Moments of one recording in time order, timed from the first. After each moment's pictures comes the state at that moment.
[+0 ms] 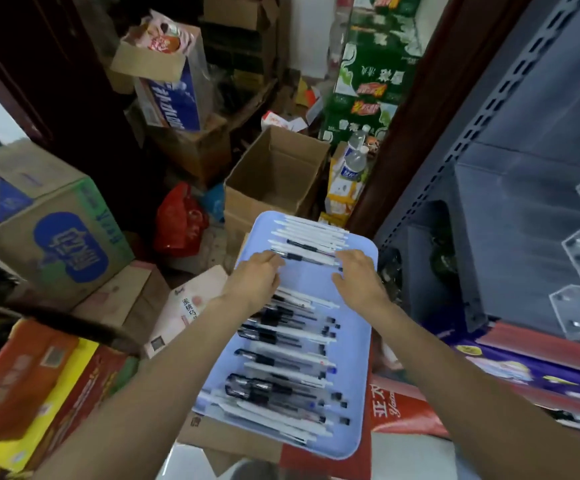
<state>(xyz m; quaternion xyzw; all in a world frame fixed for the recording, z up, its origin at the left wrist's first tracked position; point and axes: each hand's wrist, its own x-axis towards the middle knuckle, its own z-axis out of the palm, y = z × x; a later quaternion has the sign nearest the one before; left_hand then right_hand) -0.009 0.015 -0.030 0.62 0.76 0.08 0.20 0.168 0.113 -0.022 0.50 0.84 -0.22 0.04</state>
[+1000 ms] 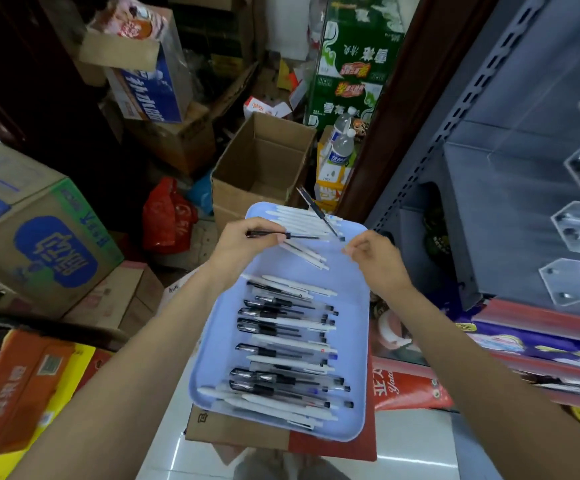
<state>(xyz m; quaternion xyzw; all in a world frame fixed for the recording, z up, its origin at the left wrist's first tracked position) -0.018 0.020 0.019 0.38 0.62 0.52 0.45 0.188 0.104 0.014 0.54 0.73 -0.38 -0.17</state>
